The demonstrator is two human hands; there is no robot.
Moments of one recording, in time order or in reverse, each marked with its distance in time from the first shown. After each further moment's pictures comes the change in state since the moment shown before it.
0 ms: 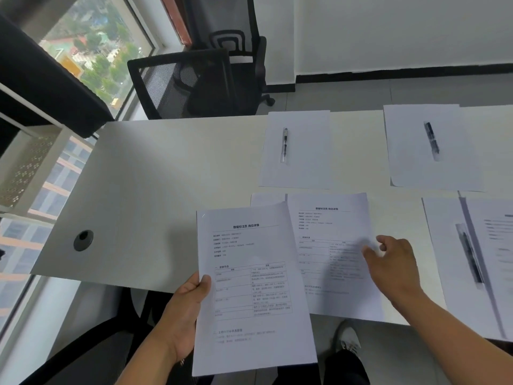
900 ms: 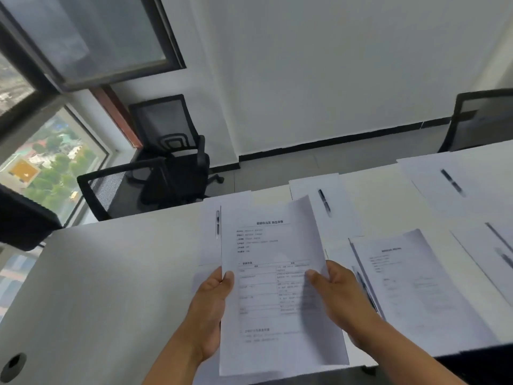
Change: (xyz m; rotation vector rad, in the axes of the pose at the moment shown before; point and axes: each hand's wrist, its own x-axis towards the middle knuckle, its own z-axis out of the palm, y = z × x) left_hand -0.089 0.073 0.235 0.211 -0.369 0.296; right_hand -0.046 -0.026 -0.165 0.624 -0.180 -0.068
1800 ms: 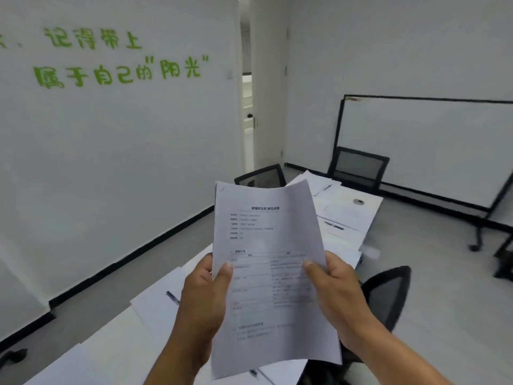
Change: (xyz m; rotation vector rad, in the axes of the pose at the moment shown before) left_hand -0.060 0.108 0.242 0.454 -0.595 0.465; right_hand -0.171 -0.086 -0.161 0.318 0.930 -0.203
